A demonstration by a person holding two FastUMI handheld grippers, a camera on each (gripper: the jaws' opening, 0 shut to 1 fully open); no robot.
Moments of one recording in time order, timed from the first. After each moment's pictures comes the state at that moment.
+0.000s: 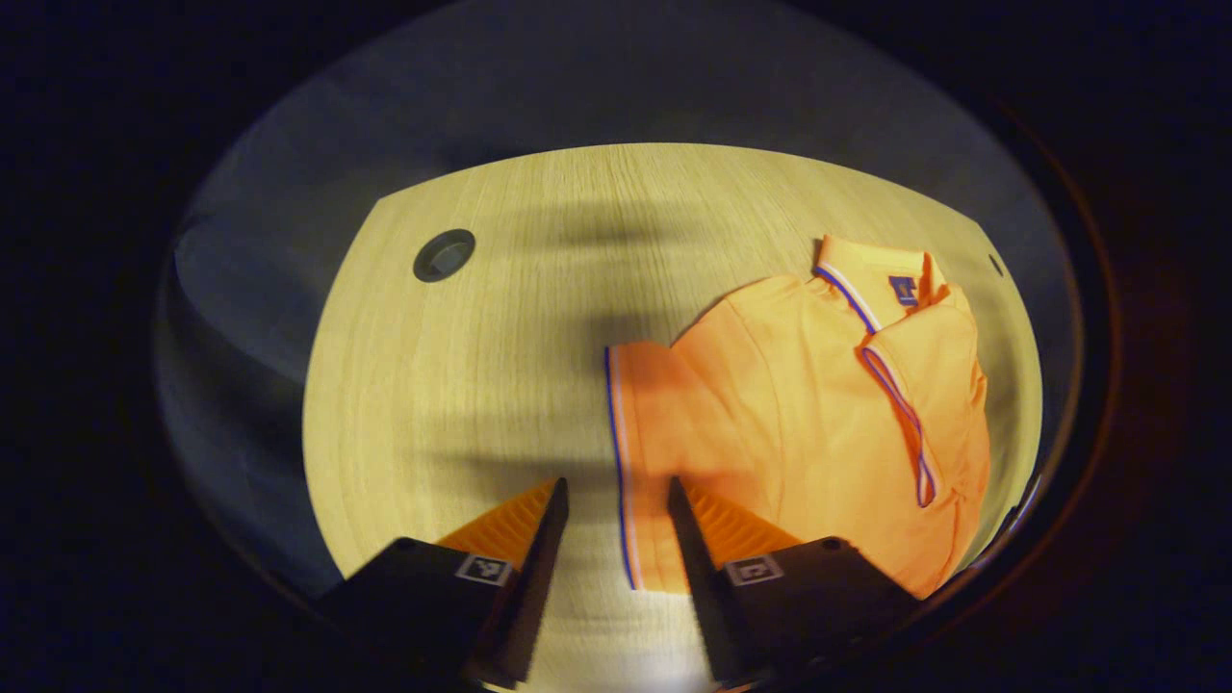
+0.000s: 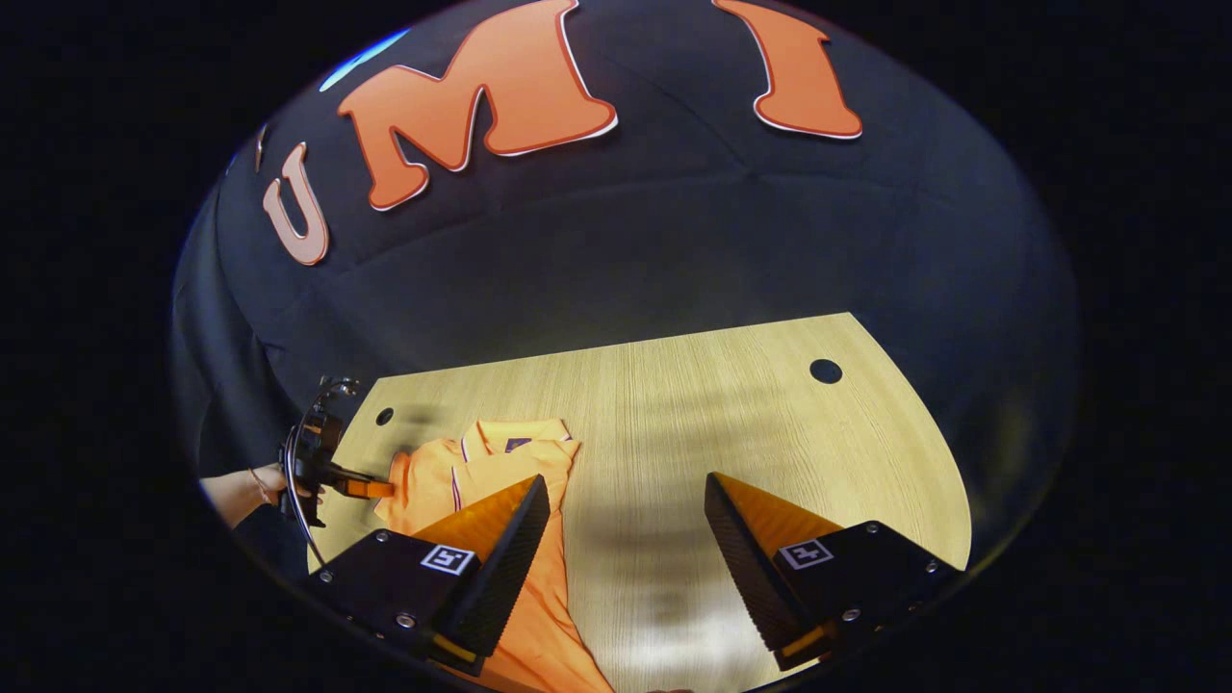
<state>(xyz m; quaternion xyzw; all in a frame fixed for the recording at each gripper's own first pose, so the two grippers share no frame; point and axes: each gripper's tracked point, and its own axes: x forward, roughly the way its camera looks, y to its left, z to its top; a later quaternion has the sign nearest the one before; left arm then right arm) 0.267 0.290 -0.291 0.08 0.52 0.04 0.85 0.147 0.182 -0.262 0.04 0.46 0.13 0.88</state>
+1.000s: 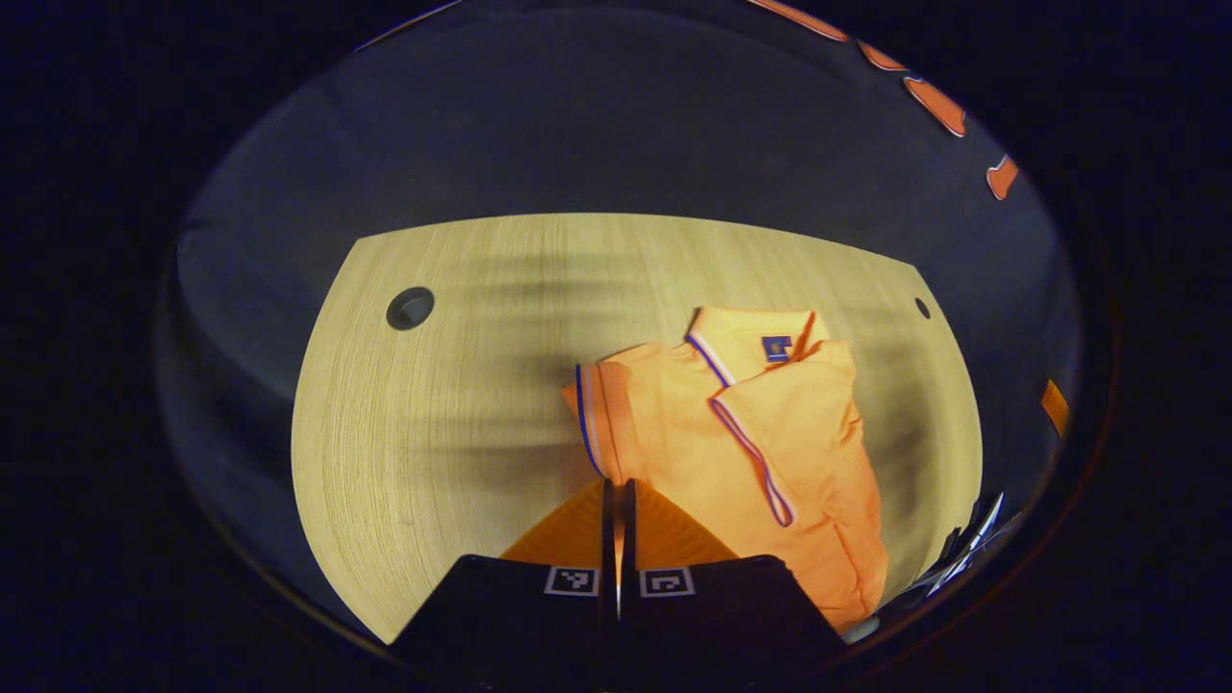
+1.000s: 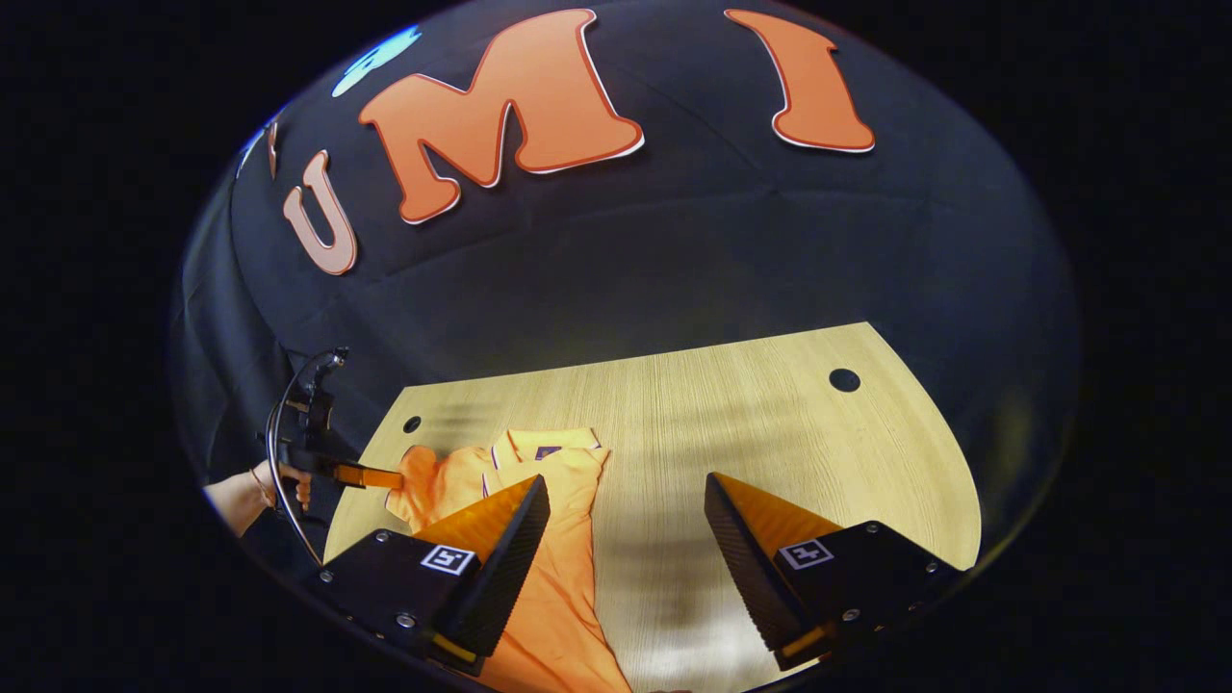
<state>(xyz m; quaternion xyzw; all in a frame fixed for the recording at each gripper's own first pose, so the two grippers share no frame) 0.257 0.202 -0.203 0.05 0.46 -0.03 0.89 0.142 0.192 -0.232 0.06 0.43 0.15 0.89</state>
